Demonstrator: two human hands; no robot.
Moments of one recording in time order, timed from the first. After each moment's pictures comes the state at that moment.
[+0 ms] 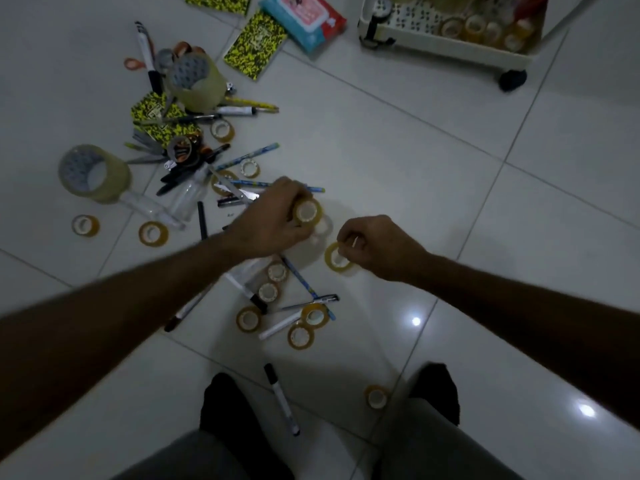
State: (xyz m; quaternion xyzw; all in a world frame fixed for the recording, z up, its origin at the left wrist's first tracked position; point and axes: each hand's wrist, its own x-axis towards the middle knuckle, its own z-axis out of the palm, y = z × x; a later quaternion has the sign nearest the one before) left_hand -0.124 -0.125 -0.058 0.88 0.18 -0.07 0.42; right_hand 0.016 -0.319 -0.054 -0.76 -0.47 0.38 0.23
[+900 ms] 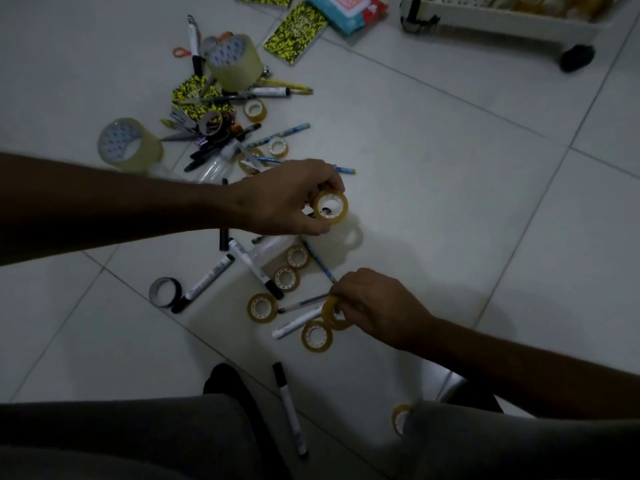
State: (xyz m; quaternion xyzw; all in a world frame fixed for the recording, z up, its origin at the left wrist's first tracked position) left_hand -0.142 -0.121 -0.049 0.93 0.06 -0.12 0.34; right_hand -0.079 -0.377 -0.131 -0.67 -0.64 0.27 0.25
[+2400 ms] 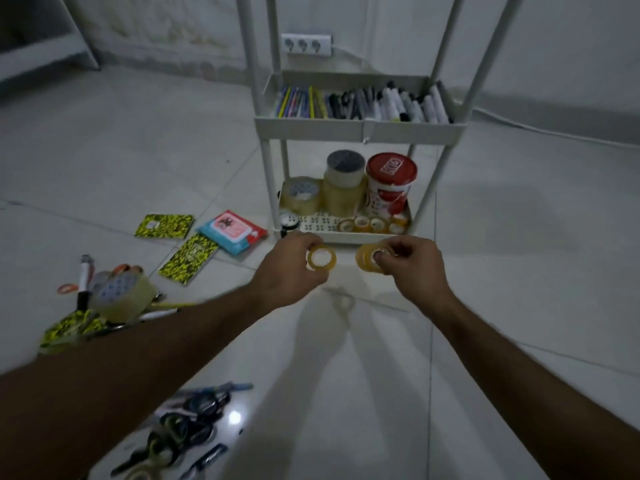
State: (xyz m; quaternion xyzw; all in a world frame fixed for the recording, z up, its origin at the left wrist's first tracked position) left_hand 0.119 -0.128 -0.024 0.93 0.17 0.07 0.33; right_hand 0.239 -0.324 -0.032 -0.83 -0.19 0.07 0.52
